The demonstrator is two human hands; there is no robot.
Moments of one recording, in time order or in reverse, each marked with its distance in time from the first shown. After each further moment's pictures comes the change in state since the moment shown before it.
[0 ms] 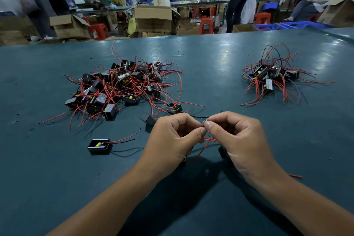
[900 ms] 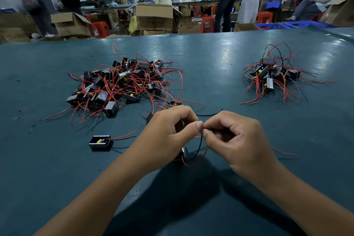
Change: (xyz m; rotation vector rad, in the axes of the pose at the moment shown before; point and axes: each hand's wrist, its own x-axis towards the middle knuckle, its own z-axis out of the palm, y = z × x) left_hand 0.000 0.027 -0.018 0.430 -0.116 0.116; right_hand -0.004 -0.015 -0.005 -0.383 -0.171 -0.313
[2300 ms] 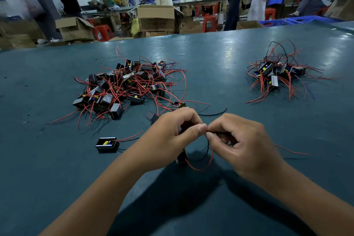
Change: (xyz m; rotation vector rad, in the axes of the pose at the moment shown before) left_hand 0.002 -0.006 -0.006 0.006 -0.138 0.044; right_hand -0.002 0.002 -0.002 -0.238 -0.037 -0.168
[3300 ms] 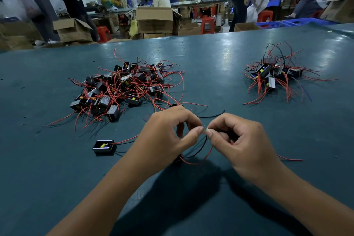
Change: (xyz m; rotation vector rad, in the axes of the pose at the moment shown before) left_hand -0.001 0.009 0.000 0.234 0.218 0.108; right_hand -0.001 0.000 0.003 0.314 0.031 0.282
